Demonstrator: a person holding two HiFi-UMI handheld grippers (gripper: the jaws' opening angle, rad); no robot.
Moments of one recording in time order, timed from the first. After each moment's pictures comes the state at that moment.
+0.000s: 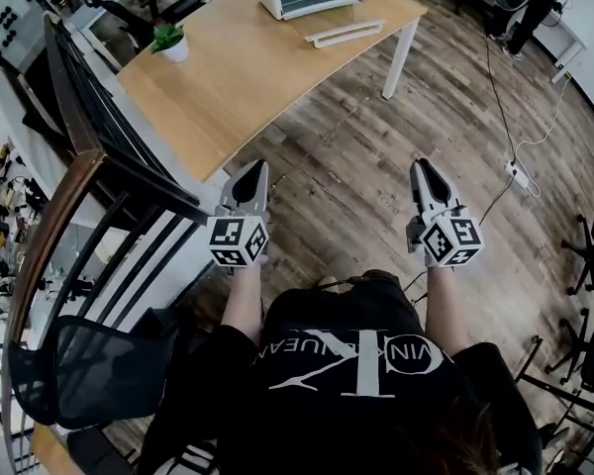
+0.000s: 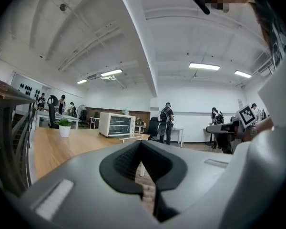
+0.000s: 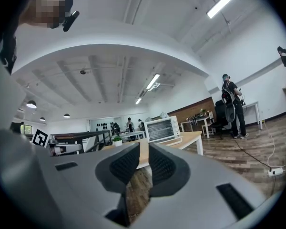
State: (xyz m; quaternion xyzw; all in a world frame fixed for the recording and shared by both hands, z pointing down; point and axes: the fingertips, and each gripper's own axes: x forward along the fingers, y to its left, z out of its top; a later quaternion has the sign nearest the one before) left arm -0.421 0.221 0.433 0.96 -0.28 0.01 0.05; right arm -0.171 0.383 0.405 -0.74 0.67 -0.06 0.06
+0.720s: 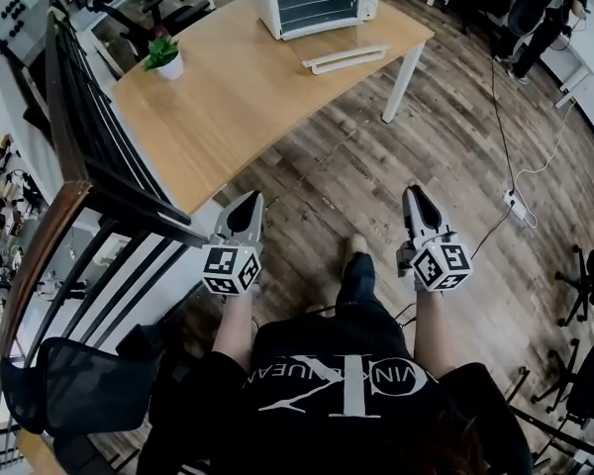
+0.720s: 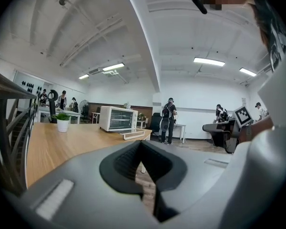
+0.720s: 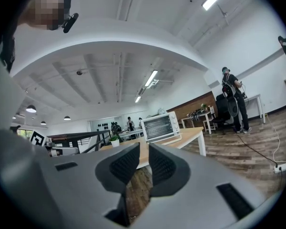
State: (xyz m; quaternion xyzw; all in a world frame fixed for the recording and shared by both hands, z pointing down) left arm -0.382 0.190 0.458 0.95 -0.29 0.05 0.07; right arm -0.118 0.333 0.432 -0.73 0.68 -0.09 0.07
